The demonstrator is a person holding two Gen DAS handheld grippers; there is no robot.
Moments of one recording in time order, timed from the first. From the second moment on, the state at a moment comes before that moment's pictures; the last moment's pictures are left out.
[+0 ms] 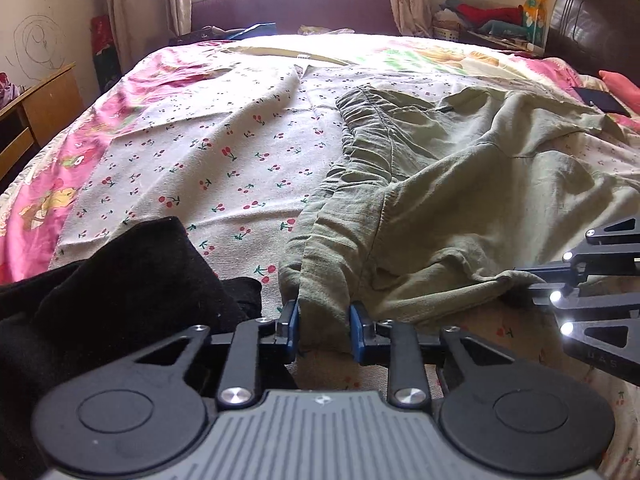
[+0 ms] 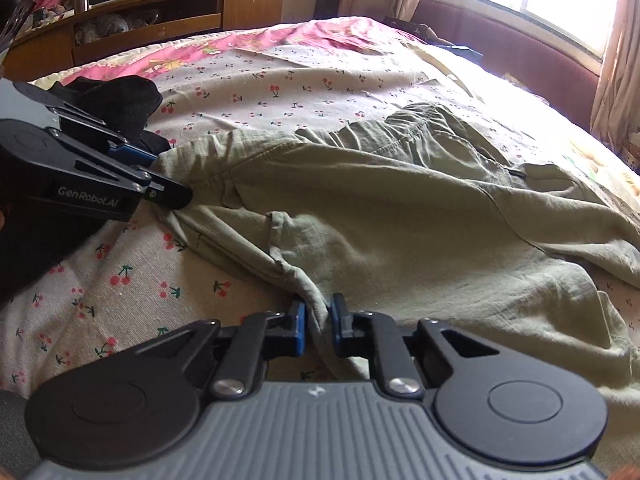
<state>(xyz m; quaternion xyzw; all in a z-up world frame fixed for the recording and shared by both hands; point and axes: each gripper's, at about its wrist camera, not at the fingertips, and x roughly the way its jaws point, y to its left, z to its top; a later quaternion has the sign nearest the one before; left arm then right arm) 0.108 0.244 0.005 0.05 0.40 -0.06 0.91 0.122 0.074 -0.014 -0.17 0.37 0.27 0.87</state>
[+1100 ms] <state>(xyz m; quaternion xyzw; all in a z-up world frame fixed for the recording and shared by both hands) 0.070 -0.014 0.047 0.11 0.34 -0.22 0.91 0.026 -0.352 0.017 0.18 0.32 -0.19 0.91</state>
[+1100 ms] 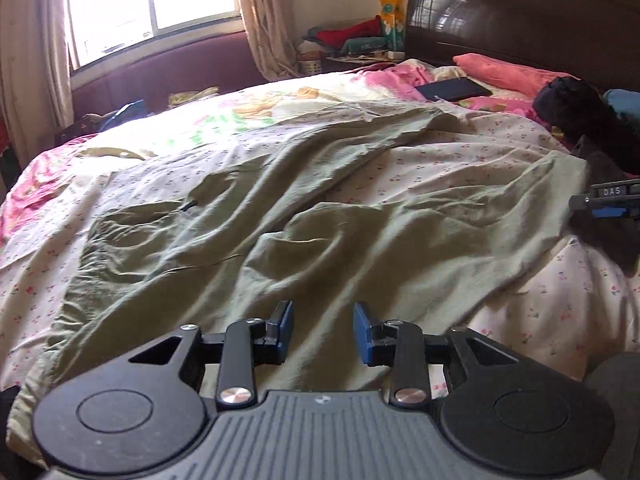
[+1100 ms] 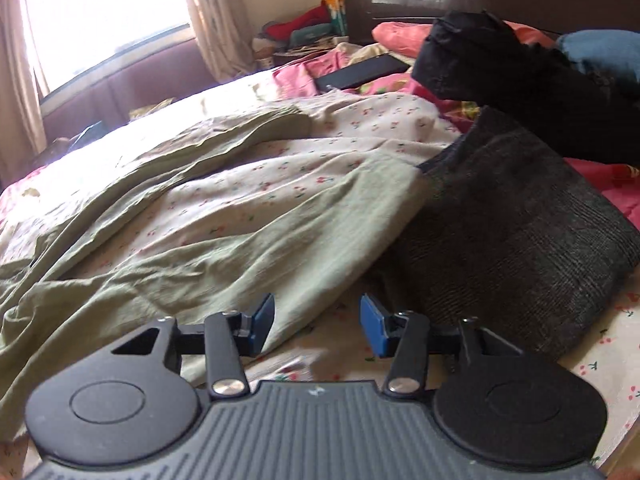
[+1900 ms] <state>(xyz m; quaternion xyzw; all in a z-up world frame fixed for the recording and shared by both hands) 0.058 -0.127 0.066 0.19 0.34 -0.25 0.88 0.004 -0.460 0.038 0.36 0.18 -0.19 0.90</state>
